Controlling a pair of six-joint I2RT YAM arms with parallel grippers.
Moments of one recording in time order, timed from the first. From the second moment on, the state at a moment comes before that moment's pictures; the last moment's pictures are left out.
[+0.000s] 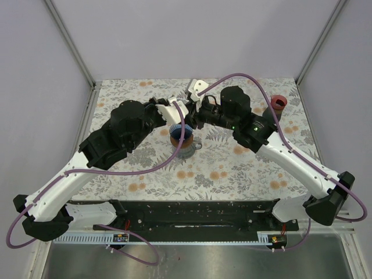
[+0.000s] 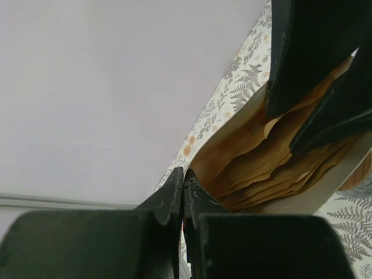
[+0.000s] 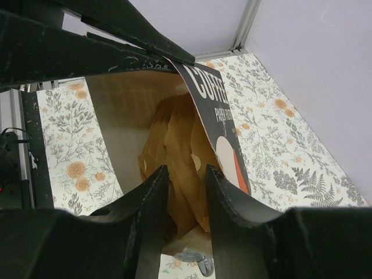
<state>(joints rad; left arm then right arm) -0.90 1.11 1.46 -0.57 -0.40 0.75 0.82 1.36 1.46 -0.22 -0.30 -0.21</state>
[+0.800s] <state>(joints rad) -0.91 1.11 1.46 -0.57 -0.41 0.76 0.82 1.38 1.47 -0.22 -0.31 -0.20</state>
